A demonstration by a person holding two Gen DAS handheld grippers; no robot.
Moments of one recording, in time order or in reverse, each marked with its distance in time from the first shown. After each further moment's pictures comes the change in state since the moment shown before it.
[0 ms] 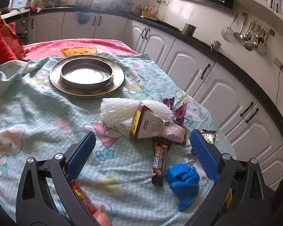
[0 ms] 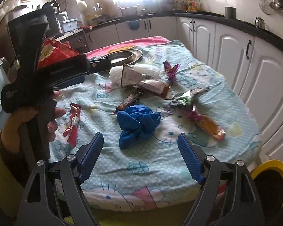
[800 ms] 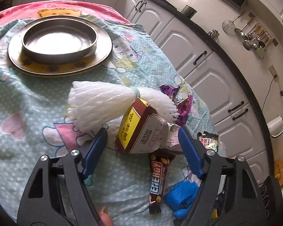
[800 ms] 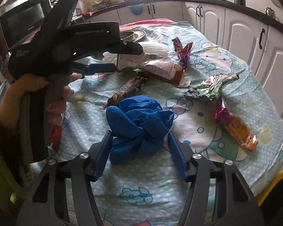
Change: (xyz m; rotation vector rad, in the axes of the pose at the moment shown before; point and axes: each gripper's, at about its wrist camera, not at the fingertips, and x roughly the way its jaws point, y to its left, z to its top) left arm 0.080 0.021 0.009 -0.132 0.204 -0.185; right arm 0.065 -0.003 0.003 -0.007 0.108 0.031
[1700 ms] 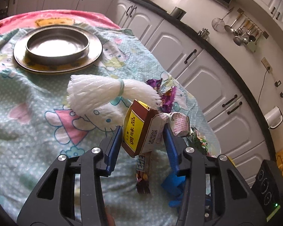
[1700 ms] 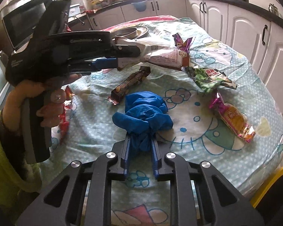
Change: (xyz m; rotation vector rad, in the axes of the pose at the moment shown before) left arm -0.032 -0.022 -0.026 0.076 -0.052 -0.008; right arm -0.019 -0.003 -0.012 0.001 0.031 0.054
